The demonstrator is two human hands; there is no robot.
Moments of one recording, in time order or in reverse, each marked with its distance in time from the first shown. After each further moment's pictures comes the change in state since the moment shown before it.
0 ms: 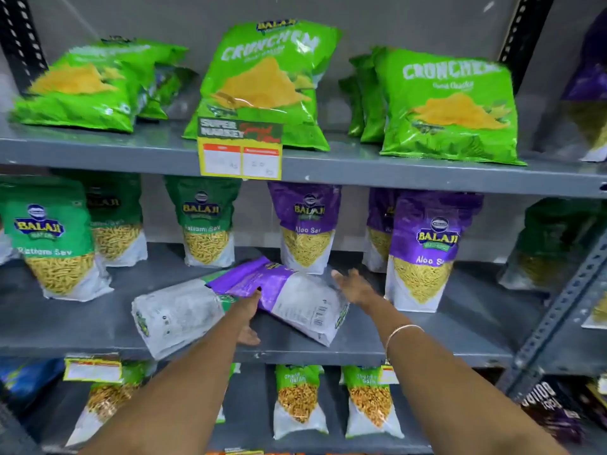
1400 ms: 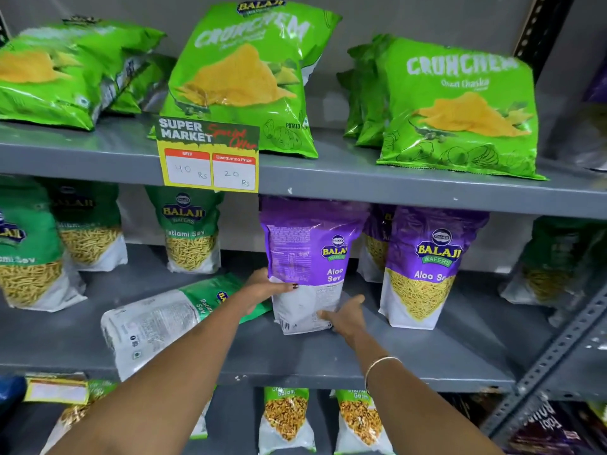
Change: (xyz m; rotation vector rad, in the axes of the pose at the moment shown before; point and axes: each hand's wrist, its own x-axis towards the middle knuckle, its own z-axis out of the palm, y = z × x) left_hand 0.024 0.066 0.043 0.169 -0.255 0.556; right_hand 0.009 0.022 0.026 0.512 0.117 0.148
